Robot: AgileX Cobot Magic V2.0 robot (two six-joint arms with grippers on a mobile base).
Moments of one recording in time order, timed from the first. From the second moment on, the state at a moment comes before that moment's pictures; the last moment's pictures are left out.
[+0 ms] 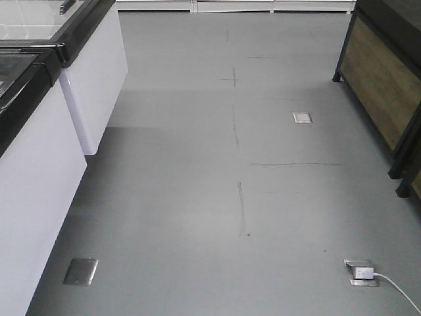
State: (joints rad) left arm 0.70 1.50 -1.11 -0.24 -0.13 -1.02; right arm -0.14 -0.01 0.03 -0.04 0.17 0.06
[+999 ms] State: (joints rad) left arm 0.70 1.52 -1.11 0.02 -0.30 -1.40; right arm -0.14 -0.01 0.03 -0.04 0.17 0.06
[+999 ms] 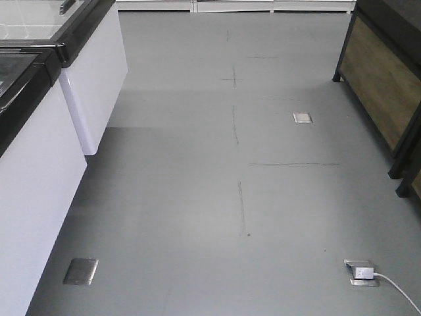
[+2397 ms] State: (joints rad) left arm 0.49 1.51 -1.11 0.44 -0.72 -2.05; right arm -0.14 -0.01 0.03 -0.04 0.17 0.06
